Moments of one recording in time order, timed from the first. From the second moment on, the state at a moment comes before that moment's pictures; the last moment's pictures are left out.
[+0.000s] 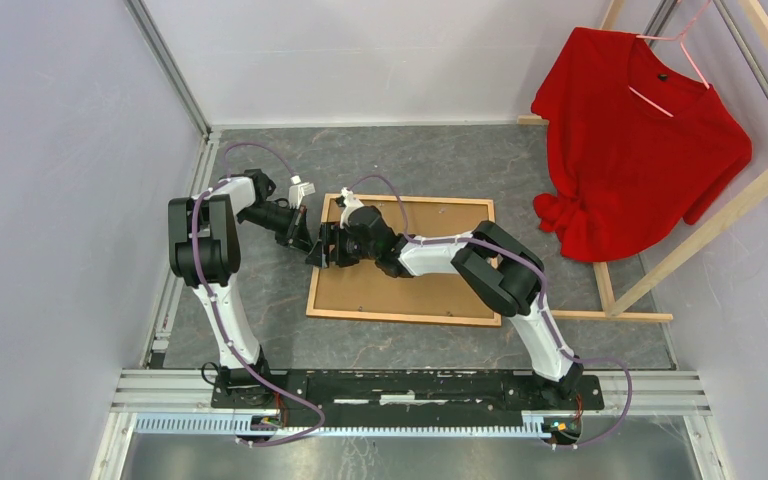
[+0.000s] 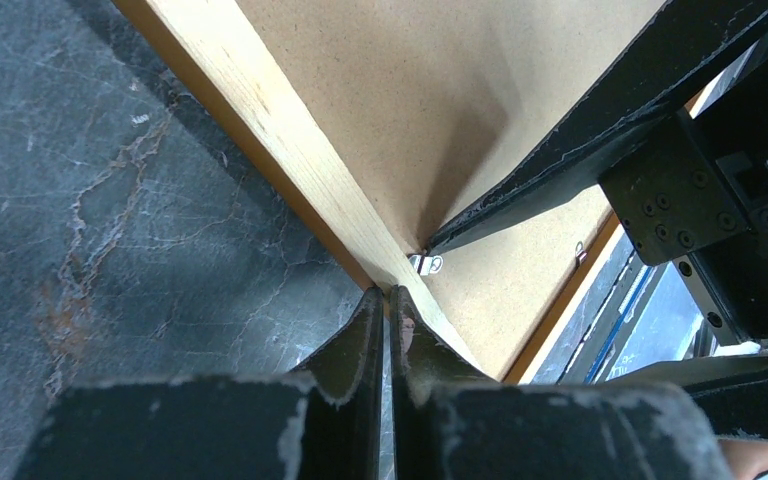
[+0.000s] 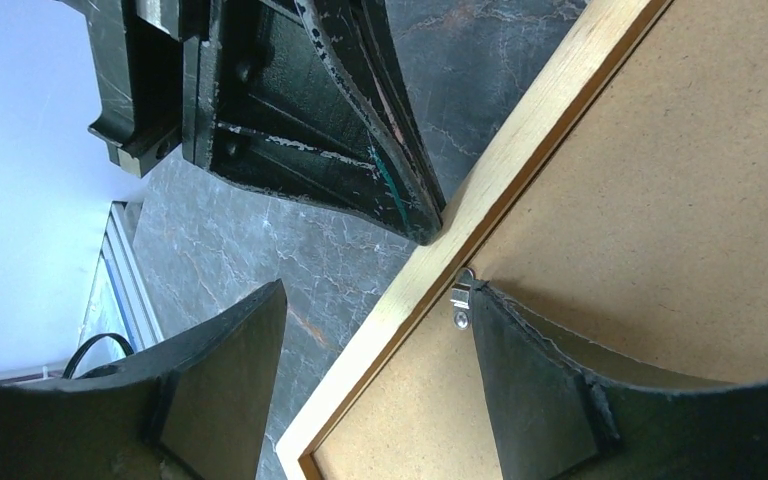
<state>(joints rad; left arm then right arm) 0.07 2.06 1.36 -0.95 0.82 0.61 0.92 2.20 1.36 0.39 -0.22 0.74</state>
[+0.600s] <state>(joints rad) 0.07 2.06 1.36 -0.95 0.82 0.61 0.90 2.21 1.36 0.41 -0.28 0.74</state>
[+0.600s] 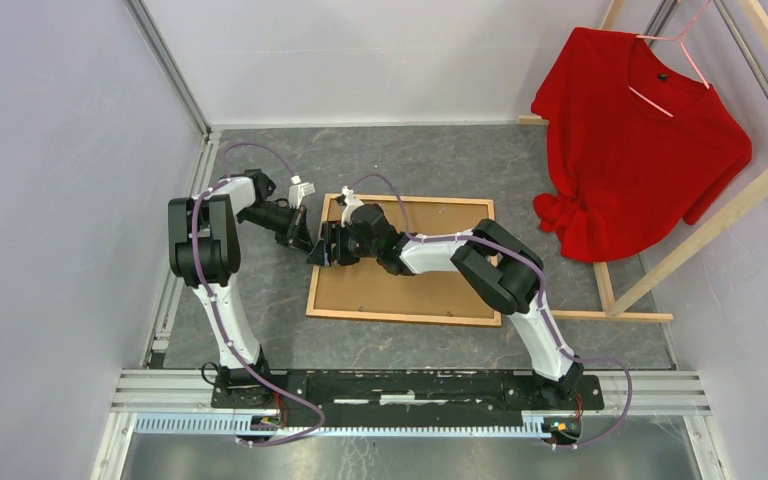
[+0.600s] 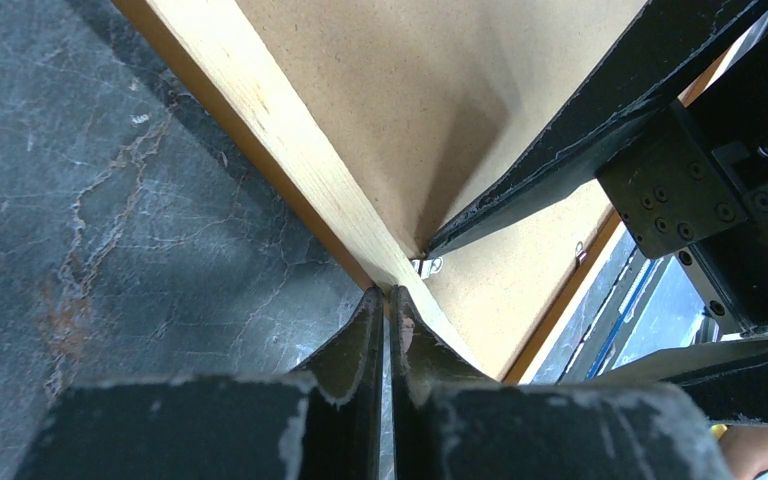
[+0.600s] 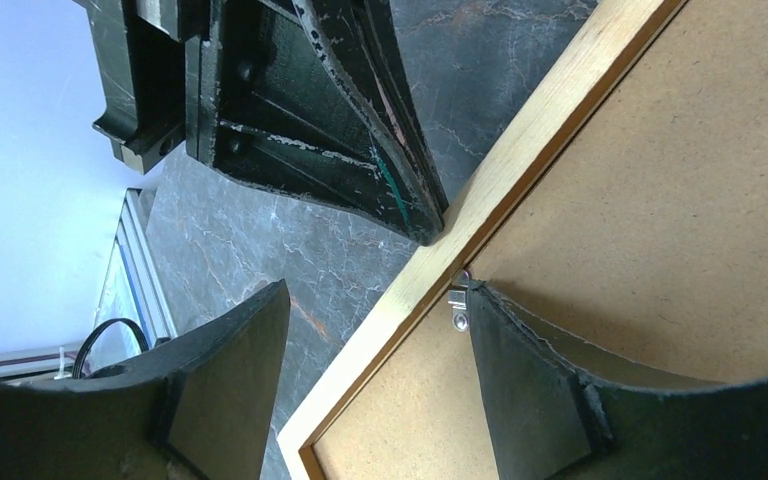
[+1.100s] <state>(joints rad) 0.07 2.06 1.36 -0.95 0.82 0.61 0.90 2.24 1.39 0.41 -0.33 0.74</state>
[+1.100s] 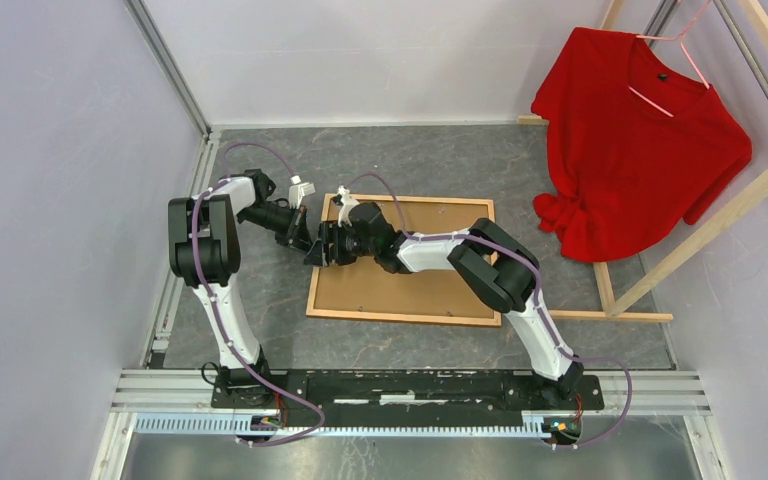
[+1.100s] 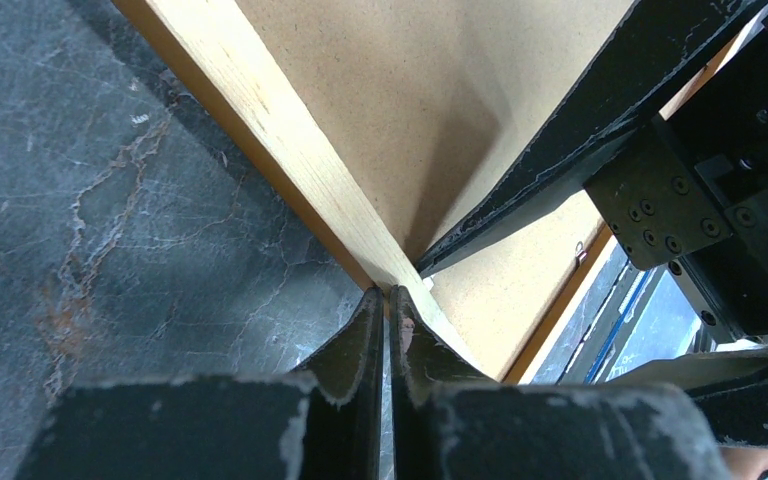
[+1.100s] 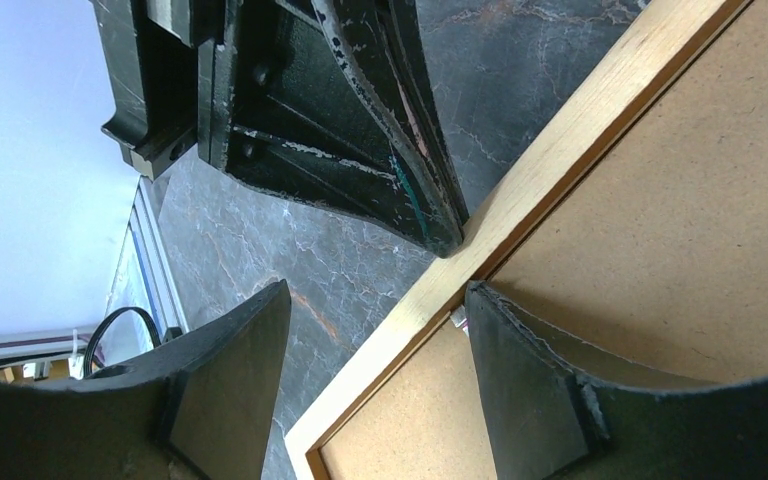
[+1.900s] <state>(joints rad) 0.07 2.06 1.36 -0.95 0.82 0.61 0.60 2.14 1.40 0.24 -0.15 0.54</state>
